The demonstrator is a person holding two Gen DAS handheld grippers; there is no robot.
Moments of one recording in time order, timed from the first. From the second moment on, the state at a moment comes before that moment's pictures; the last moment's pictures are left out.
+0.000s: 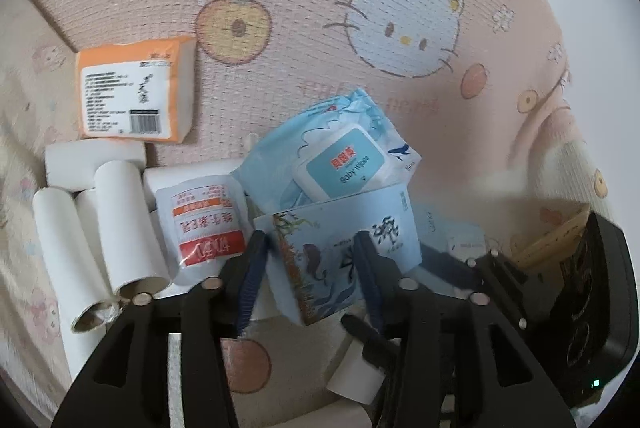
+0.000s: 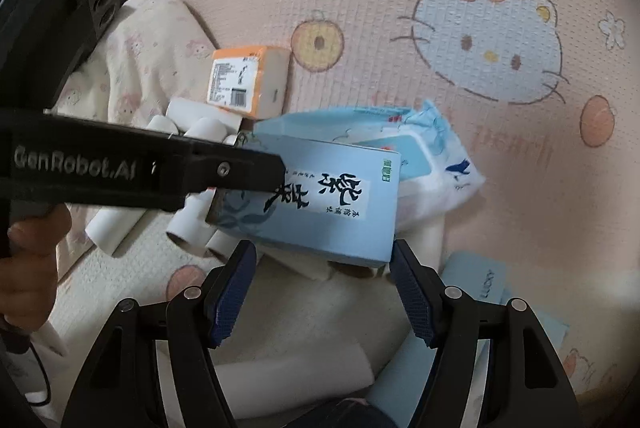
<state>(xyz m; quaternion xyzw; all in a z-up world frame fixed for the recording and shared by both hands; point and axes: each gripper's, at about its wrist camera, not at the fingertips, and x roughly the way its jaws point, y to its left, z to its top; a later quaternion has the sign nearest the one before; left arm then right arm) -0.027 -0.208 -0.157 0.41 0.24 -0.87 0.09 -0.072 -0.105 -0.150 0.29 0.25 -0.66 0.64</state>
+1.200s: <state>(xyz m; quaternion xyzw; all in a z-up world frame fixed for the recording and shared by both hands) -0.001 -0.190 -0.129 0.38 0.27 -0.88 0.04 -0.045 -0.098 -0.126 0.24 0.26 -0.67 0.65</state>
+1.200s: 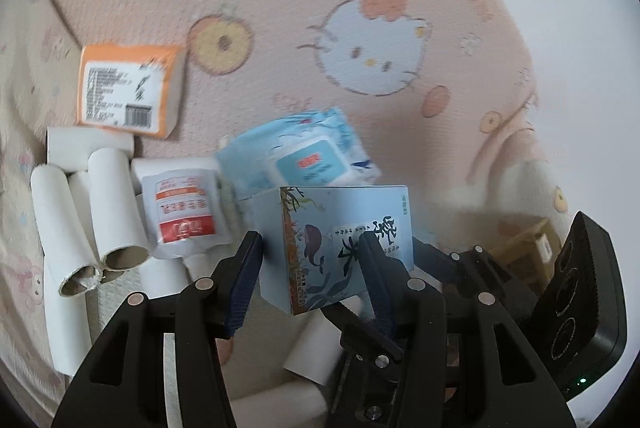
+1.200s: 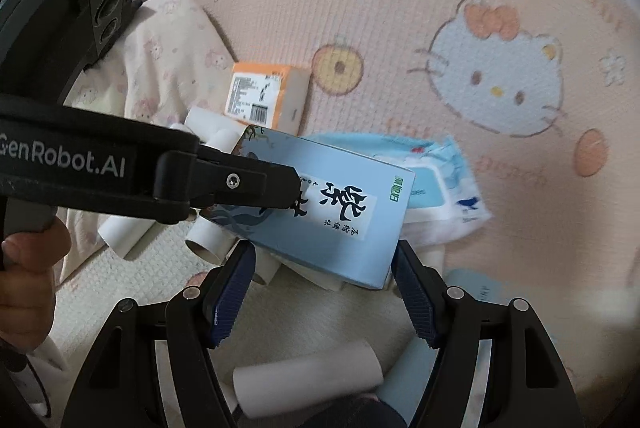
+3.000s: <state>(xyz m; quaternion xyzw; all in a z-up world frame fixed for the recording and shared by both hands) -0.122 0.091 -0.050 0.47 0.17 -0.82 -0.28 -0.195 0.123 -0.021 0.29 0.28 -0.82 0.40</state>
